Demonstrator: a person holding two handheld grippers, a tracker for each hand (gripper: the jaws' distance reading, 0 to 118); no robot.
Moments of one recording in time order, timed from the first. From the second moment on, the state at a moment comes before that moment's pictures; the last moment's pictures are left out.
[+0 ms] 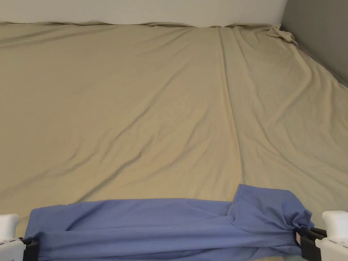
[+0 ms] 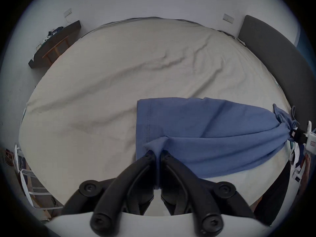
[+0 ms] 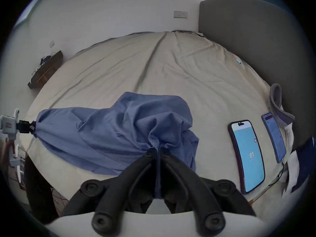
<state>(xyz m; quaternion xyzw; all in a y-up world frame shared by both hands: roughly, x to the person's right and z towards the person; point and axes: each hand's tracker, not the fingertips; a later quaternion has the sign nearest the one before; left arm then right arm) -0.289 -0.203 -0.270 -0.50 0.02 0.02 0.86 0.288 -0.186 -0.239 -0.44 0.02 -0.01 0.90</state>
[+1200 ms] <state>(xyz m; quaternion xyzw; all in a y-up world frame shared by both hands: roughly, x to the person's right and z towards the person) -0.420 -0.193 -0.248 -0.45 -0.19 0.38 0.78 0.198 -0.097 -0.199 -0.38 0.16 -0.09 0.91</state>
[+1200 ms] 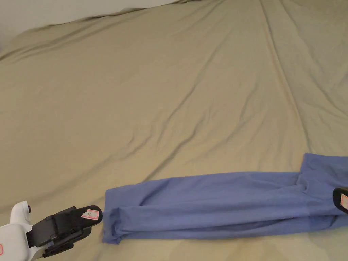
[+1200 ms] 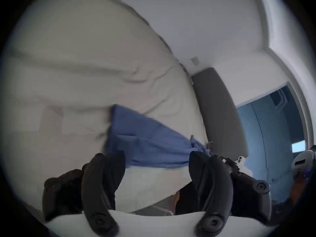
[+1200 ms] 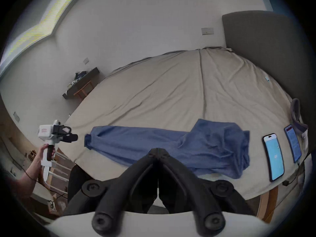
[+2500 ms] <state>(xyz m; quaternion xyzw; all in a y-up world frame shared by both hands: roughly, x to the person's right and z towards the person) -0.165 -0.163 -0.311 -0.55 -0.14 -0.04 0.82 0.225 -0.099 -0.203 -0.36 0.19 -0.13 0.90</state>
